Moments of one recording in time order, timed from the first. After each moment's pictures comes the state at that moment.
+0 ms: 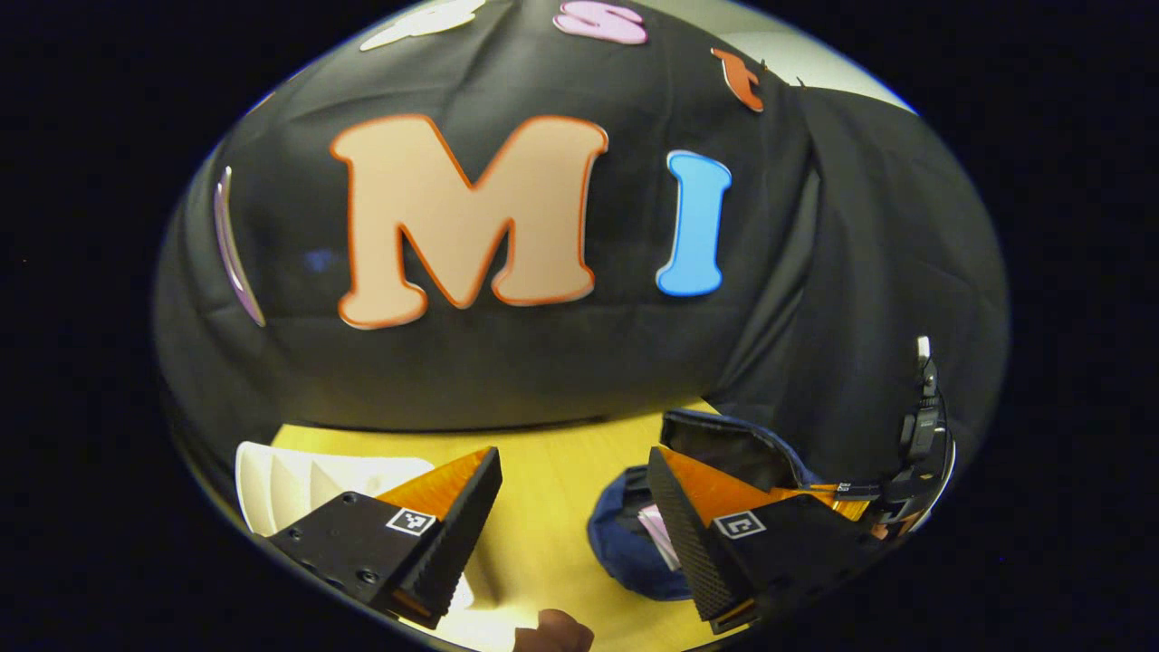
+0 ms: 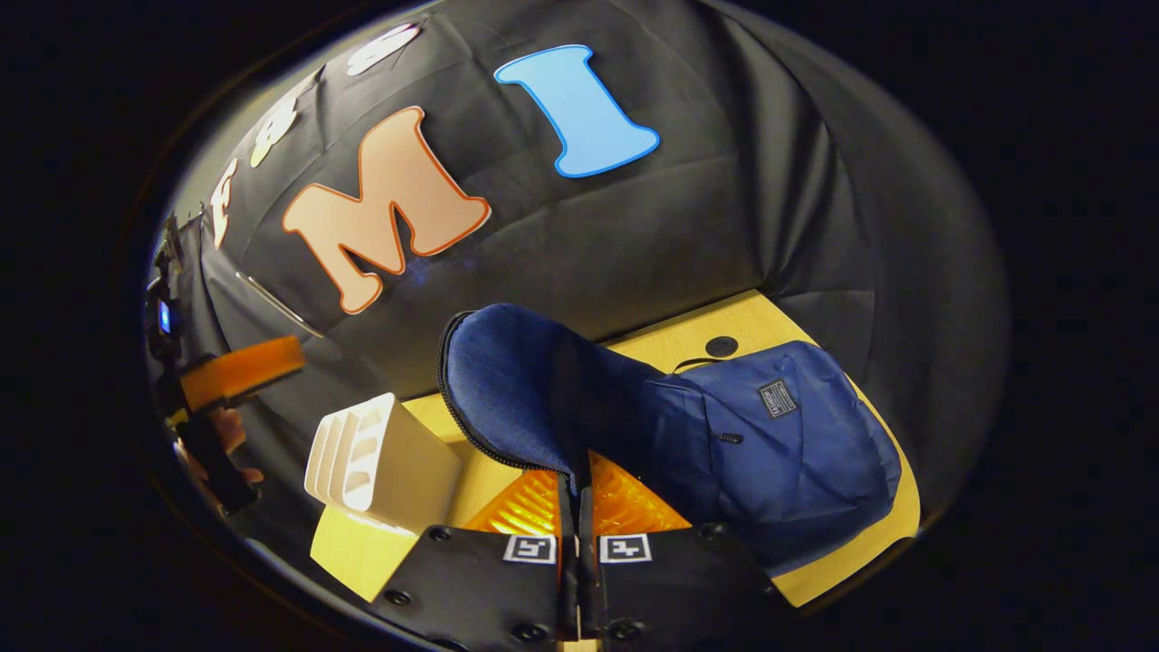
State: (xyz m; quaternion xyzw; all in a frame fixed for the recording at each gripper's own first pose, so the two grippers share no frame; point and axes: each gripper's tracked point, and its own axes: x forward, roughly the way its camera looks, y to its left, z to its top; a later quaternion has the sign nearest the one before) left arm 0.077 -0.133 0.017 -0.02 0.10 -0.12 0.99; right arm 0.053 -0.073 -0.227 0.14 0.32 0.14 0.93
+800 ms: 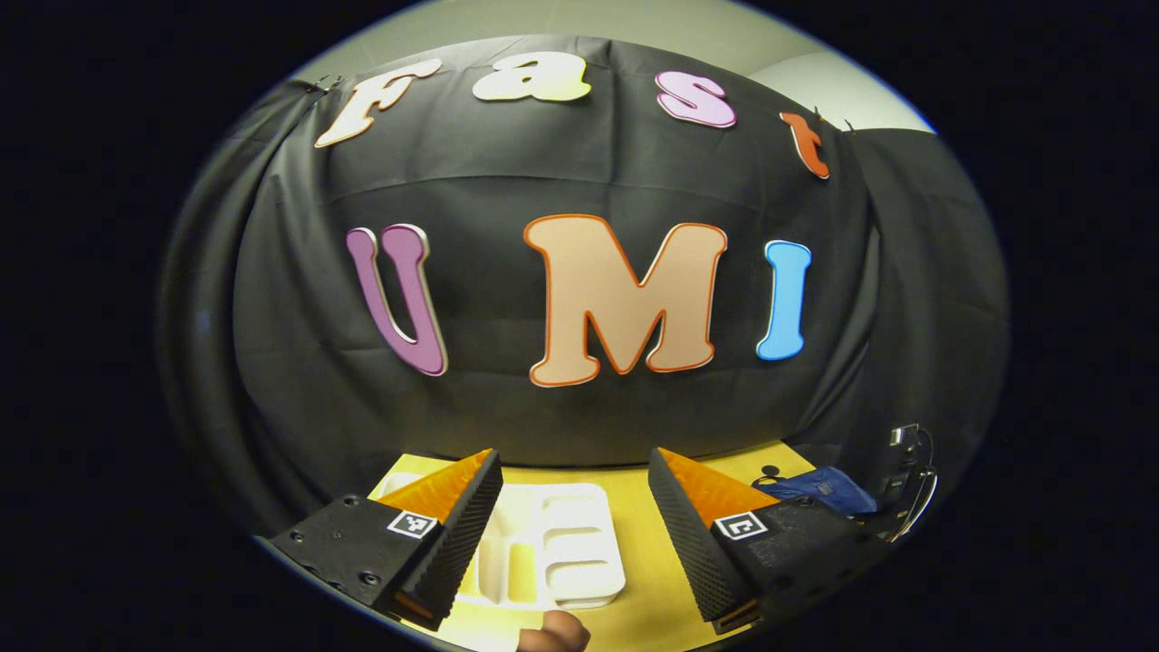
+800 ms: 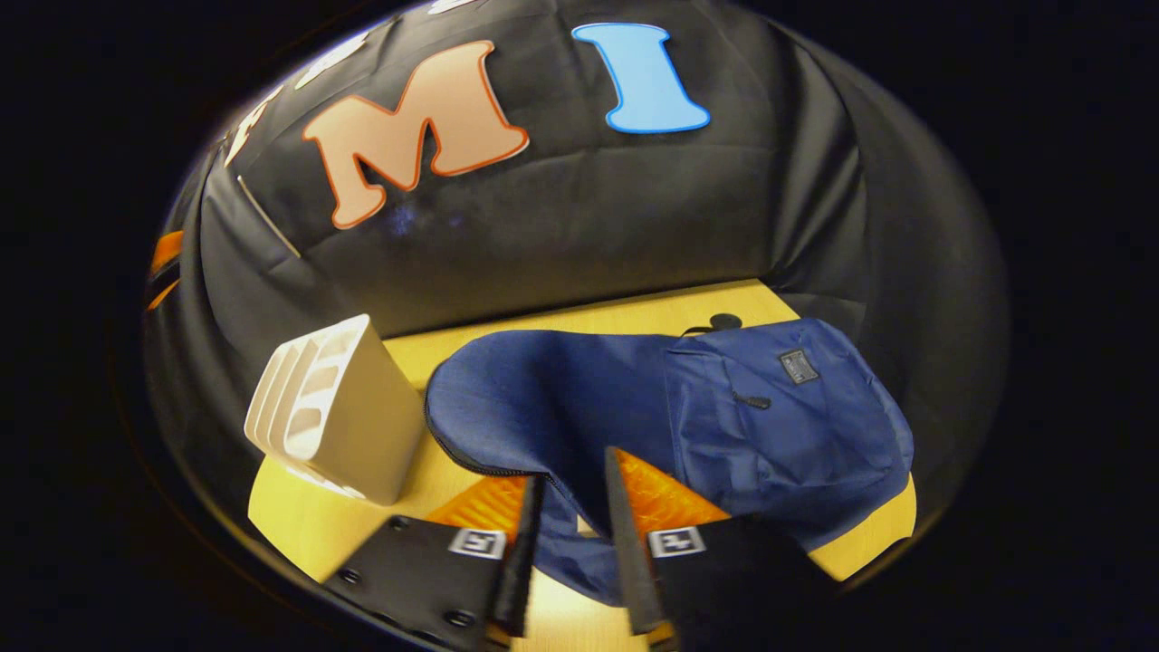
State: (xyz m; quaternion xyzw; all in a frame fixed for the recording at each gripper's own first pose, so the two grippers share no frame) left arm -0.001 0.032 0.064 -0.04 0.04 -0.01 1.00; right arm 0.011 -0.021 -0.290 0.03 0.35 0.13 0.93
